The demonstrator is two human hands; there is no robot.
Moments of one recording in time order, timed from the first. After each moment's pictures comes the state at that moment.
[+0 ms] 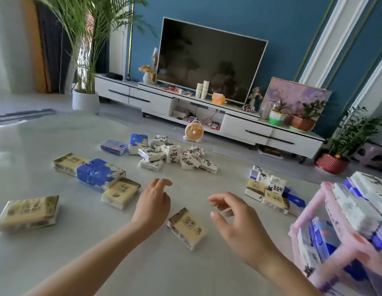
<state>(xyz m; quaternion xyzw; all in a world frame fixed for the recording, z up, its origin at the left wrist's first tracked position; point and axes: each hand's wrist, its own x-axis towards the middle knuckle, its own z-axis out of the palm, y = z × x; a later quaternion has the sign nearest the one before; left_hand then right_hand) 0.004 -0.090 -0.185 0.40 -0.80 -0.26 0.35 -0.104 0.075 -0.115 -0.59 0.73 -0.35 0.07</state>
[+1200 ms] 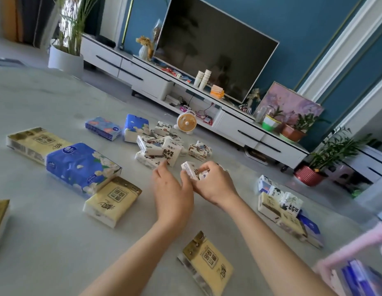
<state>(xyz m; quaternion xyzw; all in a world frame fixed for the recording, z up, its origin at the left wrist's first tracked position) -0.060 -0.139 -0.187 0.45 -0.57 -0.50 0.48 -0.137 -0.114 -0.137 -0.46 0.87 -0.18 0.04</state>
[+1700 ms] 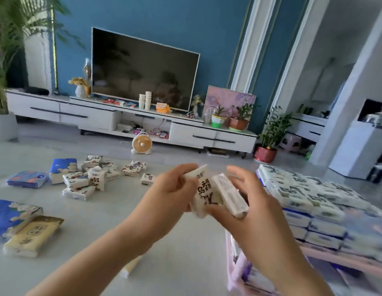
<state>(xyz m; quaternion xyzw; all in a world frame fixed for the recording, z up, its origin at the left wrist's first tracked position) -0.036 0.040 -0.035 0.10 -0.71 -0.63 0.30 -0.123 0.169 -0.037 -0.46 0.76 -0.43 -0.12</state>
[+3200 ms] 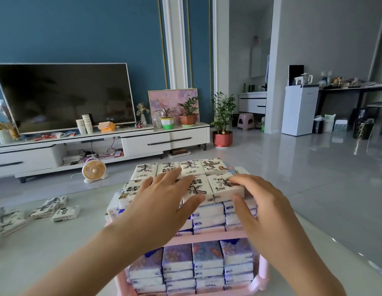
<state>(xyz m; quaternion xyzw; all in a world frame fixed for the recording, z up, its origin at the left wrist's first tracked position) -0.174 0.210 -0.005 0.04 -0.99 0.02 0.14 -0.250 0.377 -0.054 -0.35 0.80 -0.38 -0.29</state>
